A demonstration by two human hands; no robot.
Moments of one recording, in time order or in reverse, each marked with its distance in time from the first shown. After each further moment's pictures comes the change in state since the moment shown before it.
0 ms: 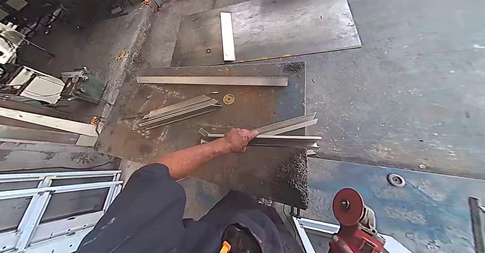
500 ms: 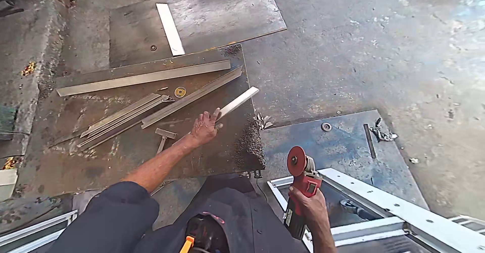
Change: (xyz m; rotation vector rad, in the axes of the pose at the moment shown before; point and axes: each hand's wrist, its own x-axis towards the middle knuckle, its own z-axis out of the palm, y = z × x) left_hand 0.027 0.024 0.043 -0.054 0.233 -0.139; right_hand -0.018 0.015 -0.012 -0.034 0.153 0.012
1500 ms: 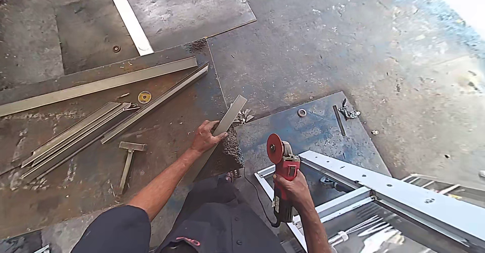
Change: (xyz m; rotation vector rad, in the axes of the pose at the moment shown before) left_hand 0.028 0.080 0.075 -0.523 0.194 0.177; right_hand 0.038 0.001 -0.020 0.002 -0.065 0.016
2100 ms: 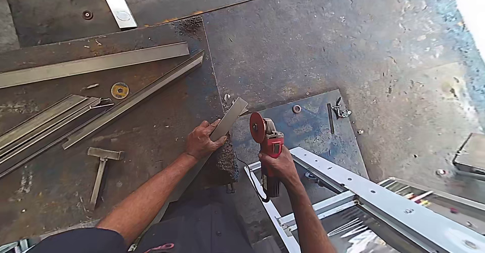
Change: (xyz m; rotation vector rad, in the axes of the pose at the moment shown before) left_hand 0.028 0.004 0.014 0.184 -0.101 -0.112; right_hand 0.103 -0.081 0.035 -0.191 -0.146 -0.101
